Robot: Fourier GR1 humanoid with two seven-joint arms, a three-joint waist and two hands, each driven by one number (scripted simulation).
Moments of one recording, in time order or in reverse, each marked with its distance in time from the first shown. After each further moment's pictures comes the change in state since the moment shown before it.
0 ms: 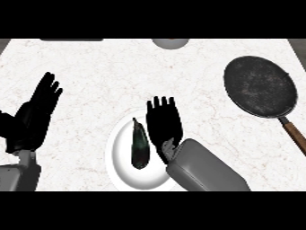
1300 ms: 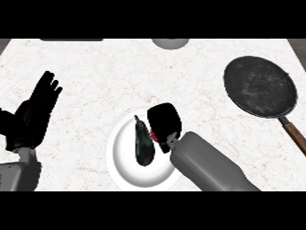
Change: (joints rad) left arm -0.018 -0.038 0.054 0.020 -0.040 -0.047 0.004; right arm -0.062 -0.019 0.051 0.272 -0.088 -0.307 -0.252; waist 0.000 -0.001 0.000
